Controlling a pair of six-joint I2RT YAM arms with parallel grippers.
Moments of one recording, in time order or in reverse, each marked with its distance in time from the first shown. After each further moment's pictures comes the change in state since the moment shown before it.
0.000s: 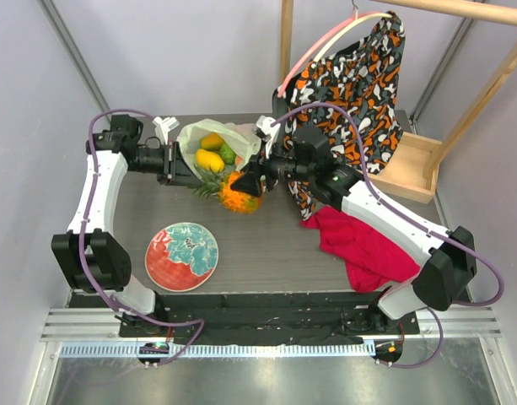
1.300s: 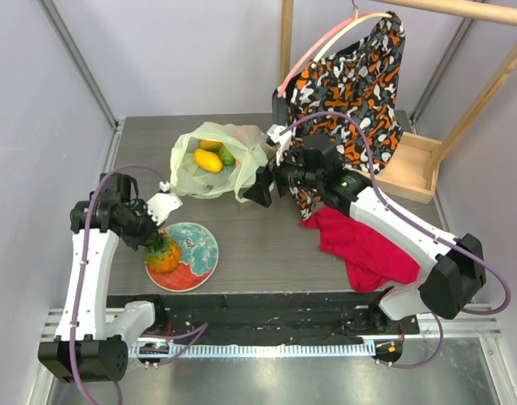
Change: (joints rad) left arm -0.001 -0.577 -0.441 -0.130 -0.867 0.808; right arm -0.041 -0.068 -0.110 -0.062 0.069 -0.053
